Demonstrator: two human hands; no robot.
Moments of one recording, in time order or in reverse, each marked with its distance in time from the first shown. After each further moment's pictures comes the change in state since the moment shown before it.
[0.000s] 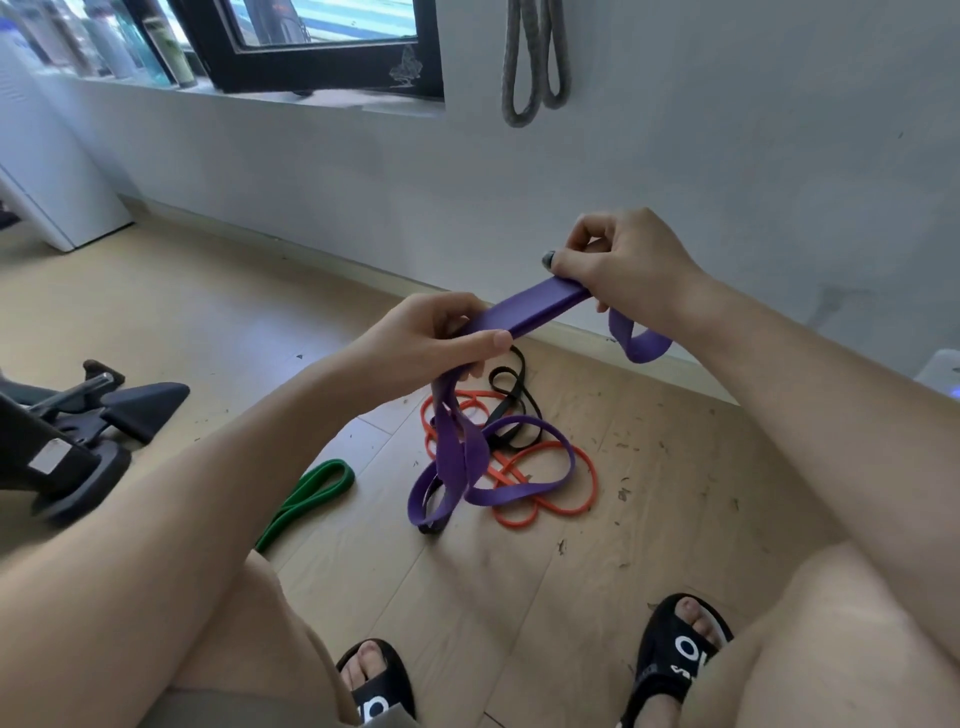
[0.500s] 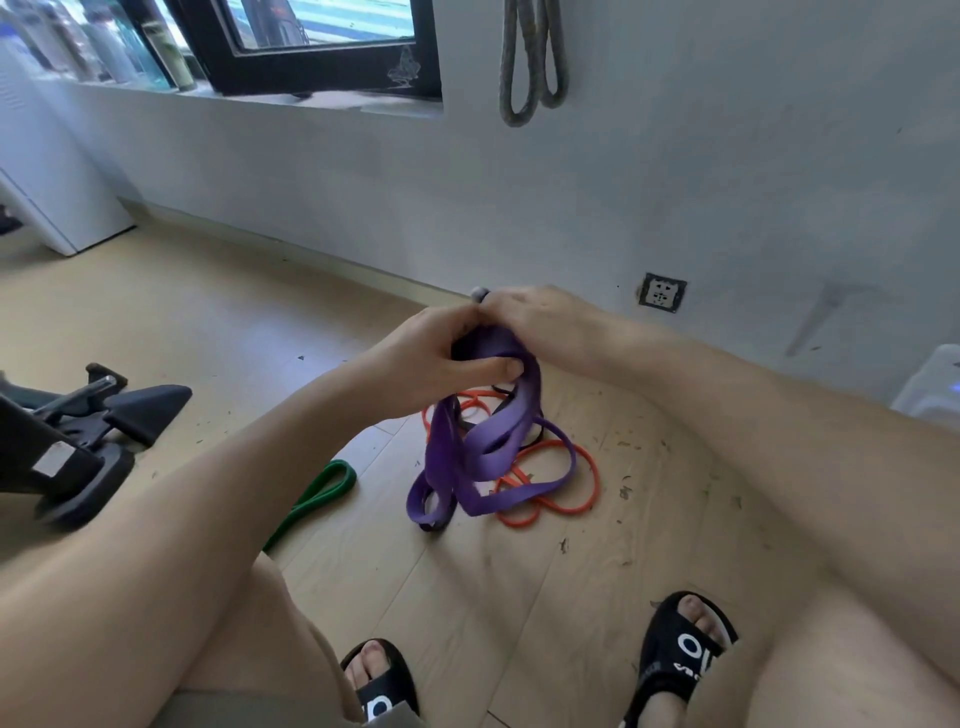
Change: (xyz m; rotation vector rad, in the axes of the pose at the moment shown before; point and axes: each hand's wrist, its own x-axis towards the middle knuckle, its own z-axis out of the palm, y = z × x) left_hand 0.003 -0.009 0.012 0.139 0.027 0.079; right_hand -0.017 -0.024 0.052 0.034 -0.363 0.047
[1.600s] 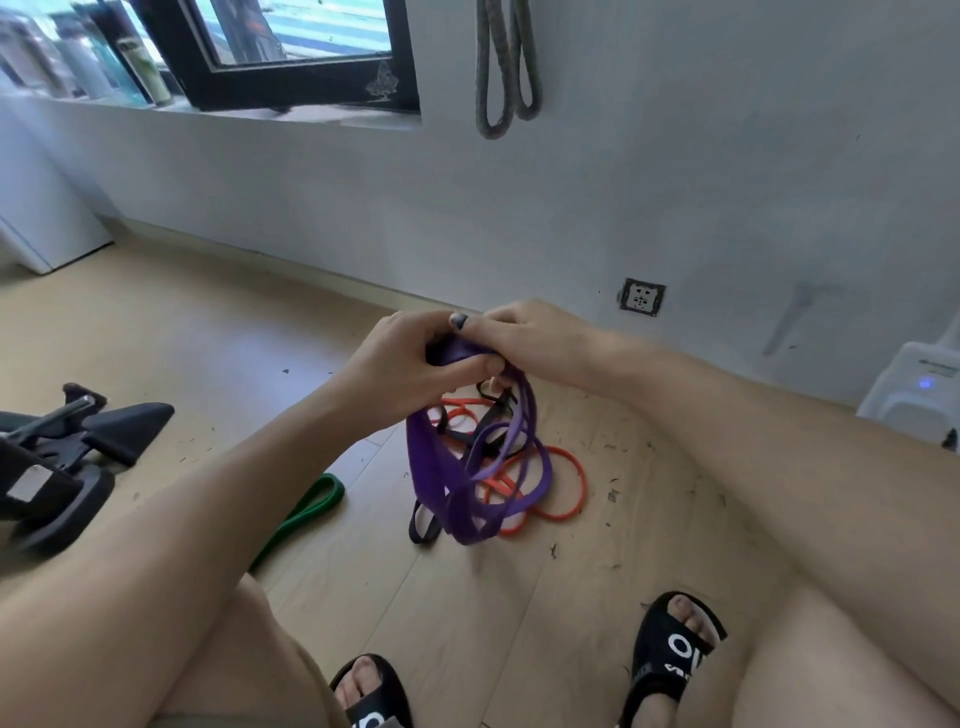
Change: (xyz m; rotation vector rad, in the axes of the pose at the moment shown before) left_hand 0.000 0.003 0.003 0.127 0.159 0.068; right_hand -0.007 0.006 -0.004 0.065 -0.065 0.005
